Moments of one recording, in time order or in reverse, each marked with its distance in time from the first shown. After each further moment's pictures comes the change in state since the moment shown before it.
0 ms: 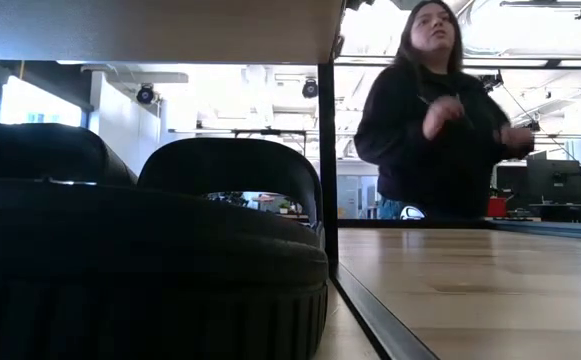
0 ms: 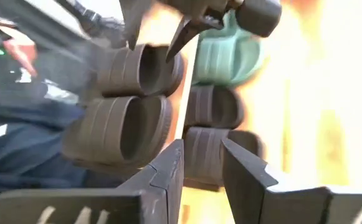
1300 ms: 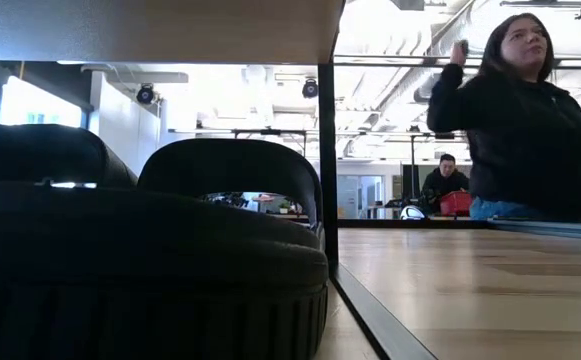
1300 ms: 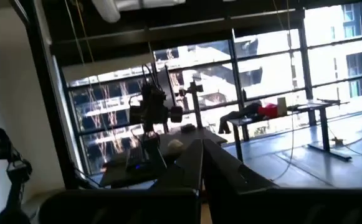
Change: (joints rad) left arm 0.140 -0.925 -0.105 0.038 -0.822 0.223; right arm 0.323 -1.366 -0.710 0.415 1.027 -0.036
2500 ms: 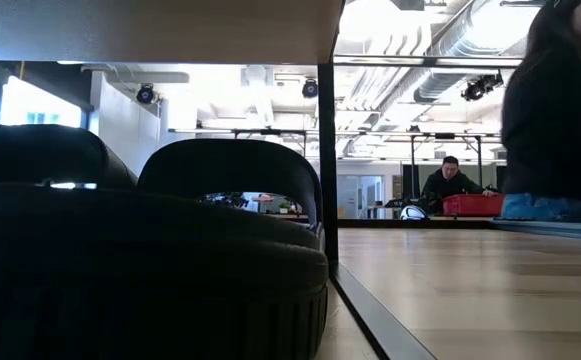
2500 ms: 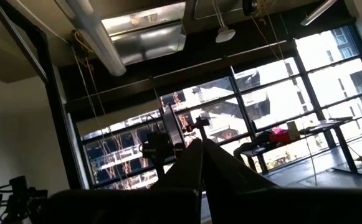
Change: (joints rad) left arm 0.000 -0.419 -0.001 -0.219 -0.208 -0.068; right arm 0.000 -0.346 -0.282 0.150 0.028 0.068
